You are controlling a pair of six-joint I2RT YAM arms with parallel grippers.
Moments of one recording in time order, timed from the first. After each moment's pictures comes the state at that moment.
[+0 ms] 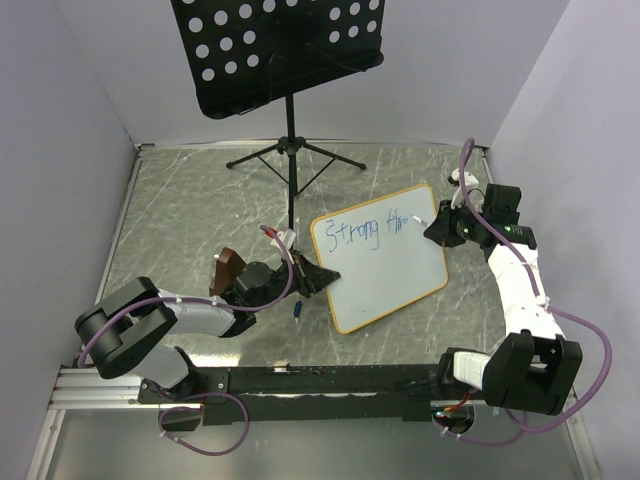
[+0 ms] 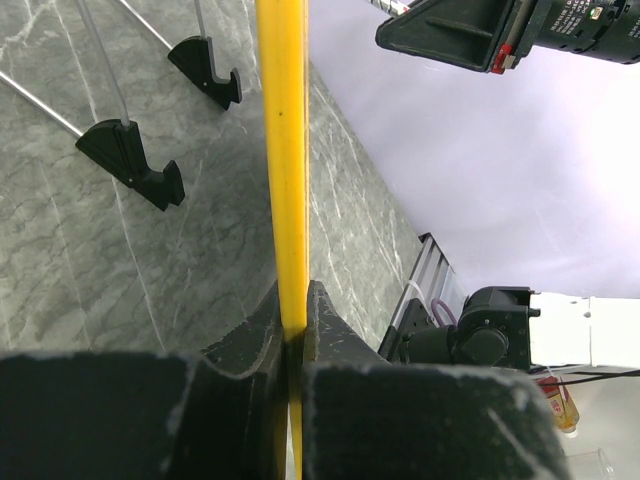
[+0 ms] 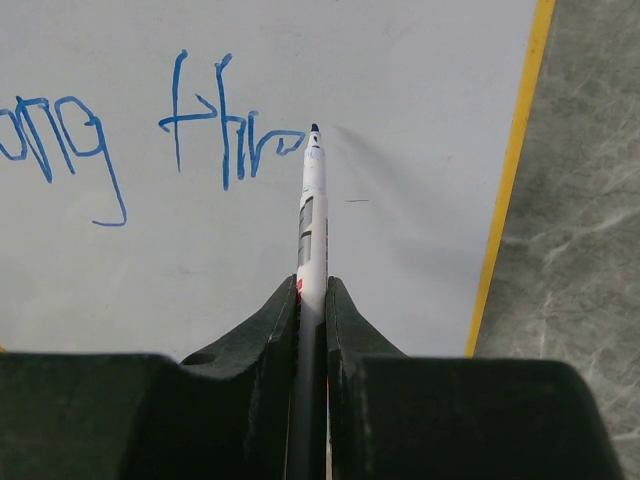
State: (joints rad) left arm -0.89 1.46 0.41 1.04 0.13 -0.84; right arm -0.18 1.19 0.98 -0.59 -0.62 -0.22
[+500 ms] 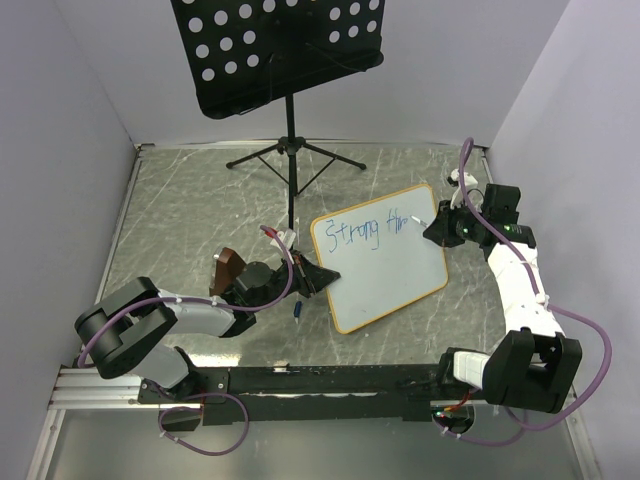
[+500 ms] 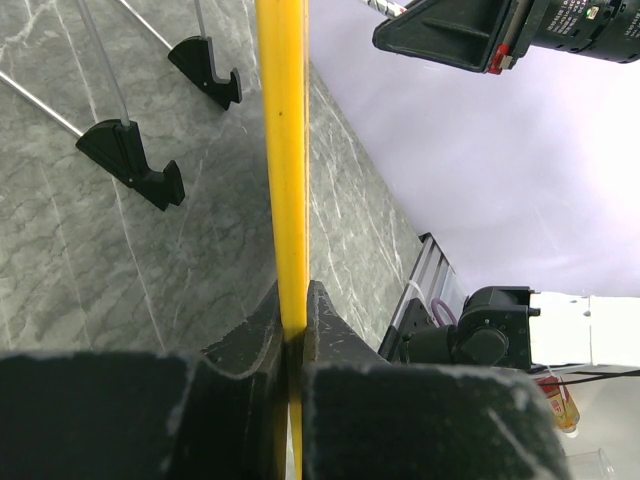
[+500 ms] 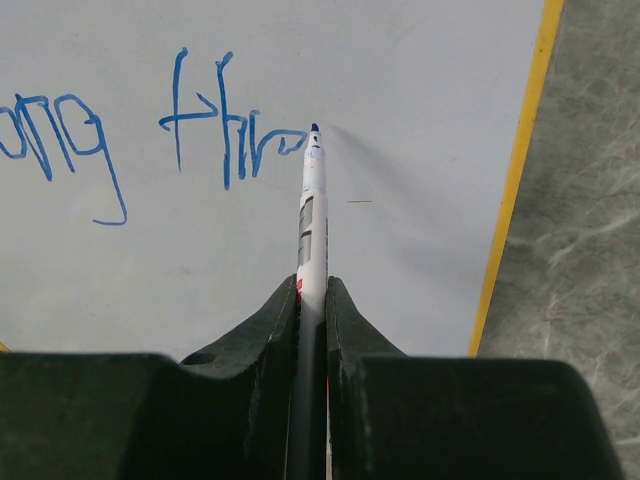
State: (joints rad) left arm -0.89 1.46 0.41 1.04 0.13 -0.83; right arm -0.18 1.20 0.98 -0.59 -0.63 -0.22
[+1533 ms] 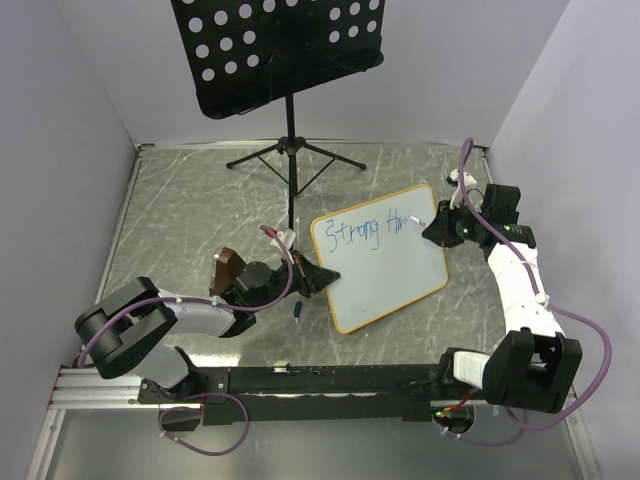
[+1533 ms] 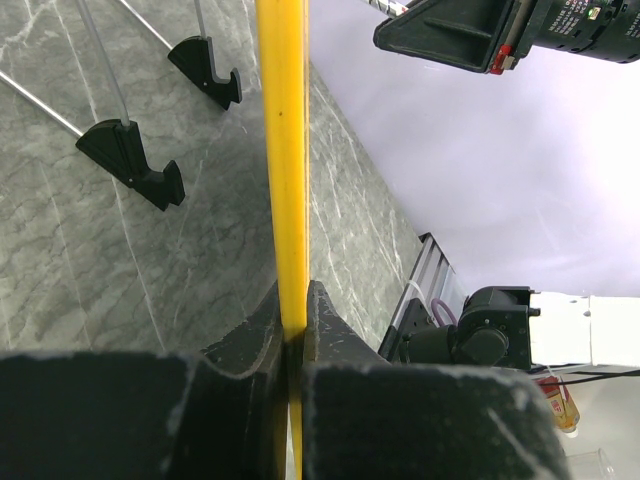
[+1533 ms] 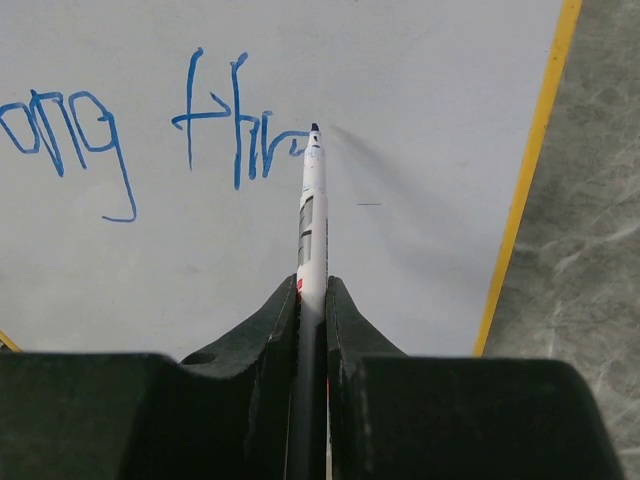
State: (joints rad) left arm -0.89 1.46 0.41 1.04 0.13 -0.83; right arm -0.18 1.20 0.98 -0.59 -0.65 -0.23
